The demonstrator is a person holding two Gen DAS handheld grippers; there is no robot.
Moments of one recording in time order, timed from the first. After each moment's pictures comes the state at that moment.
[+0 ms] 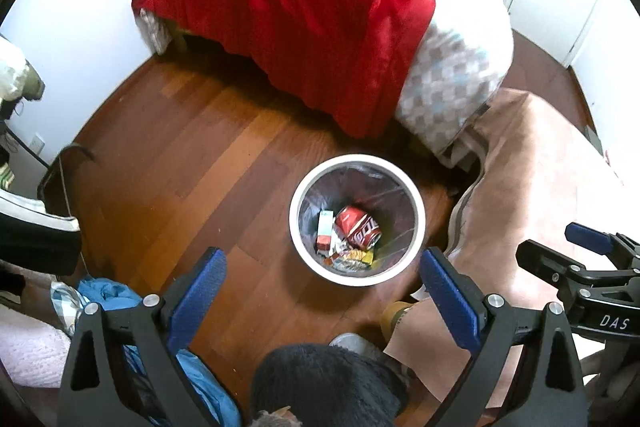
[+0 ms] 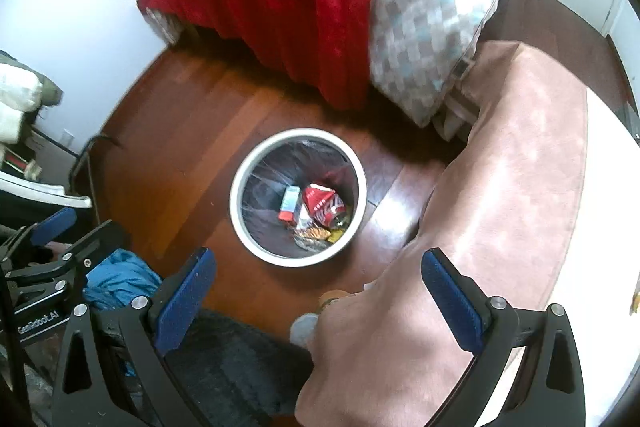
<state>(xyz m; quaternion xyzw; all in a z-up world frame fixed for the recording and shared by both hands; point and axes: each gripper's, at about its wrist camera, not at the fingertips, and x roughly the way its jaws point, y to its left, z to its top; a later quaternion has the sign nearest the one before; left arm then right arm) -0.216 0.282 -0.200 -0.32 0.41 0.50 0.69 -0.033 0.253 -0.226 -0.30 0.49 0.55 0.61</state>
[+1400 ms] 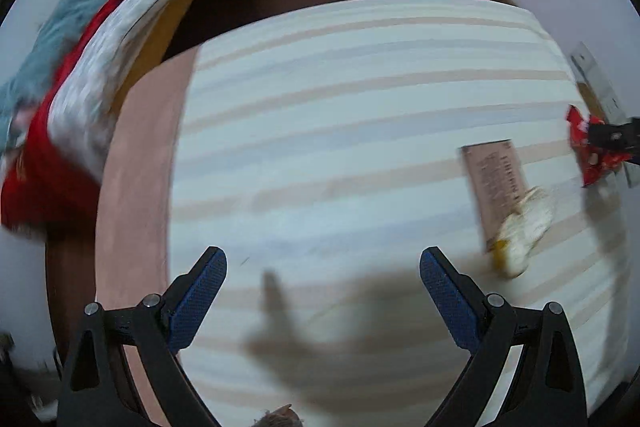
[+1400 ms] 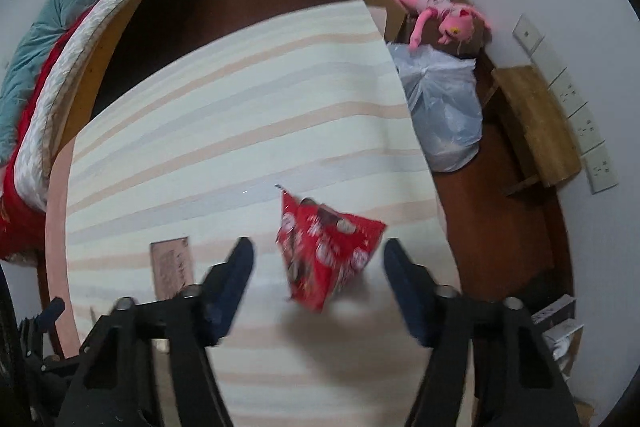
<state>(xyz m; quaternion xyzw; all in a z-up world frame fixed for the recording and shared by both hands) 0.314 0.095 -0.296 -0.09 0.57 0.27 0.77 0.532 -0.077 -0.285 -0.09 0.60 0.23 0.76</state>
